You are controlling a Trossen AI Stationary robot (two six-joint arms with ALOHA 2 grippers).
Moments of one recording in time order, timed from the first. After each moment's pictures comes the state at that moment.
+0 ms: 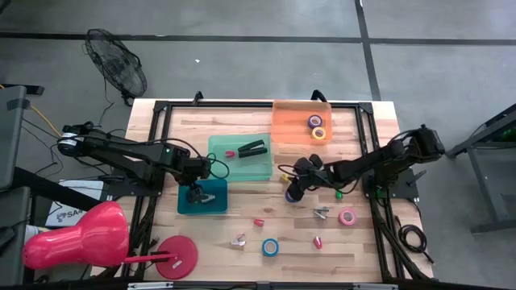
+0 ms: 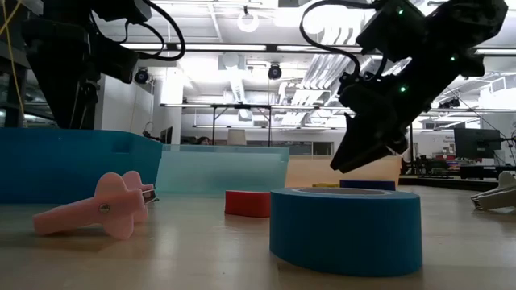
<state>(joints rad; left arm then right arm) -0.10 1.16 0.79 -0.97 0.06 -0.61 0.13 1.53 0.59 0.08 0.41 0.67</state>
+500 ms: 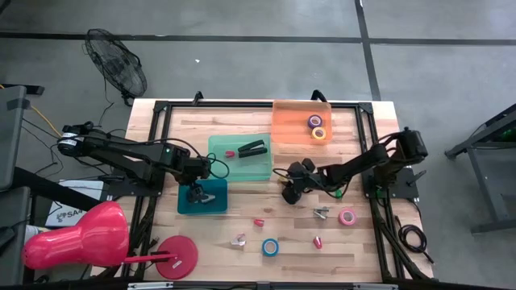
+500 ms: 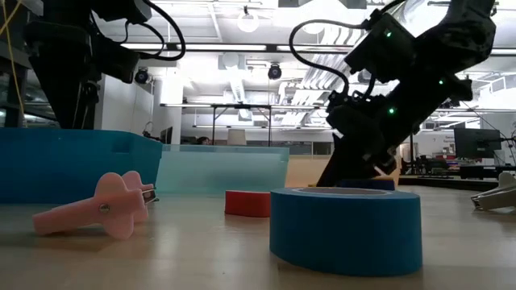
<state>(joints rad) -0.10 1.16 0.79 -0.97 0.04 -0.62 0.13 1.71 0.60 0.27 0.36 0.65</state>
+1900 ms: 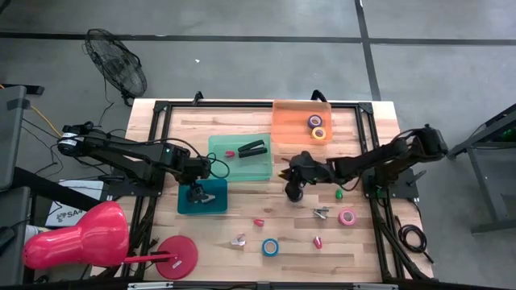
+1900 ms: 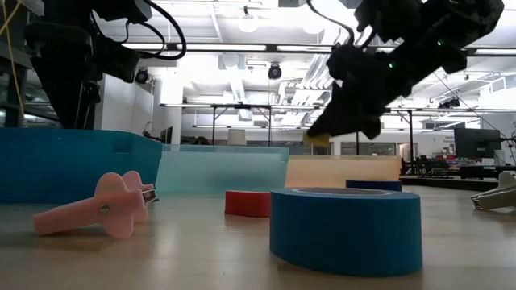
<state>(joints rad) -0.10 1.16 0.79 -0.96 0.03 -0.61 0.09 1.48 0.59 0.28 0.28 0.51</state>
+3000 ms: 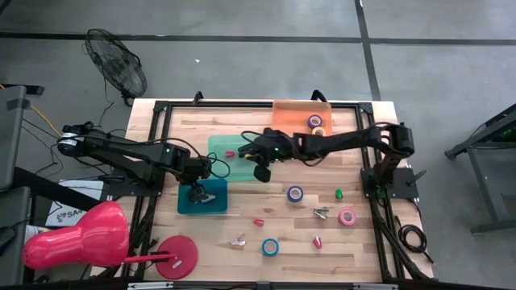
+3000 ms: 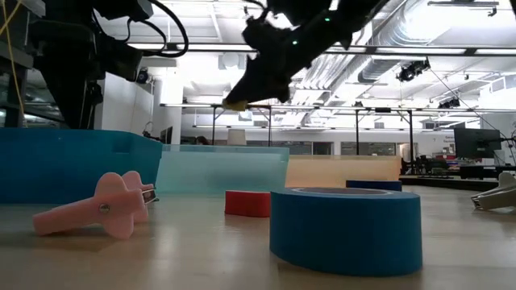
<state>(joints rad) -0.10 1.16 0.79 -0.93 0.03 -0.61 -0.10 1.79 1.22 -0.01 0.03 0.10</state>
